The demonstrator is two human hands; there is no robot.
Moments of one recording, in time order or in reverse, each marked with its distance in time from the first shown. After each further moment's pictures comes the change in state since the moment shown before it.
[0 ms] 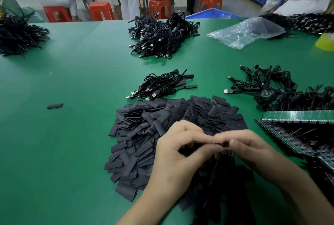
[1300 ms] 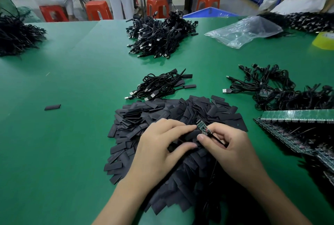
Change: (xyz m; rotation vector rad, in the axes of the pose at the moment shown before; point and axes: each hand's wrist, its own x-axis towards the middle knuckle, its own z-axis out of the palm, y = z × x) left_hand 0.013 -0.034 -0.042 0.617 -0.091 0.276; right_hand 0.019 0.009 0.046 -0.290 0.523 -0.016
